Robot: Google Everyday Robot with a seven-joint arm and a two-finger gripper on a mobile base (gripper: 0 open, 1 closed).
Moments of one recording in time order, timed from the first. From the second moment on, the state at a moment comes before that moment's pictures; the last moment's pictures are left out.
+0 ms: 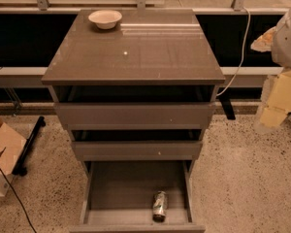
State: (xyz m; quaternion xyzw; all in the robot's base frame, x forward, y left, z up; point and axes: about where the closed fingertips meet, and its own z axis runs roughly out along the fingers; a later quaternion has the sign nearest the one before) arm 0.438 -0.216 0.979 -0.60 0.78 -0.04 0.16
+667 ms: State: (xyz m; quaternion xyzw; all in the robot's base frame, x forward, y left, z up) arm 0.440 -0.202 0.973 -0.58 0.79 -0.03 0.18
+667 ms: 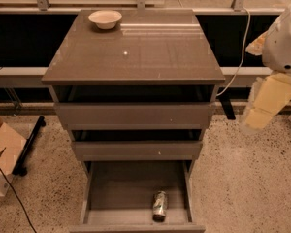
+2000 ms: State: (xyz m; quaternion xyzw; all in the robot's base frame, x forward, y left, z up) arm 0.481 -0.136 0.820 -0.42 0.88 0.11 0.18
